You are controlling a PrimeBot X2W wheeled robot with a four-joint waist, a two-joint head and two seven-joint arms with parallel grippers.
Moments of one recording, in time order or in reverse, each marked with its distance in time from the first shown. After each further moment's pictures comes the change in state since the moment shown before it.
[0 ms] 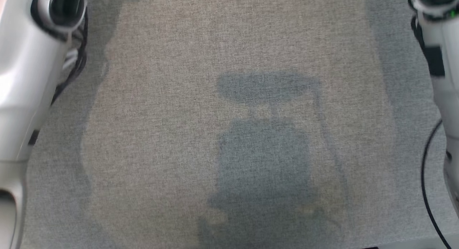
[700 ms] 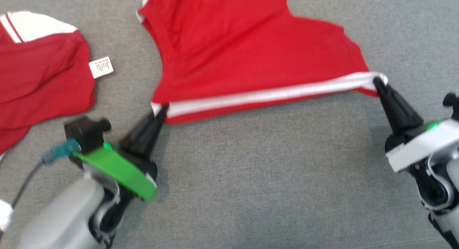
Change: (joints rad) left arm 0.769 0.260 -0.241 -0.372 -0.177 0.045 -0.016; right arm 0.932 -0.304 0.040 -0.307 0.180 0.001 0.063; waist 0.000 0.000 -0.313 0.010
